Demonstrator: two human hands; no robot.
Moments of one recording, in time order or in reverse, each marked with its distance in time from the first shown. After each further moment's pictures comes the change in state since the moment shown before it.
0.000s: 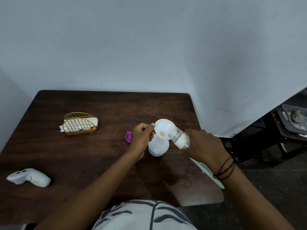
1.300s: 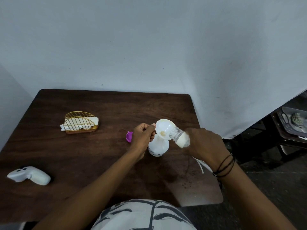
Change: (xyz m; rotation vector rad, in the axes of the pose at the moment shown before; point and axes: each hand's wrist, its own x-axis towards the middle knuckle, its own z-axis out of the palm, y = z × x) left_hand -0.004 0.002 0.002 0.033 0.022 0.004; right_hand 0.001 -0.003 -0.009 -0.087 0.004 -0.008
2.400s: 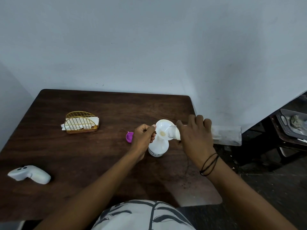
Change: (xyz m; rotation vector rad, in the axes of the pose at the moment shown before) left_hand -0.003 -0.003 -0.001 0.056 0.001 0.001; right_hand 0.003 -0.030 0.000 -0.314 0.180 -0.004
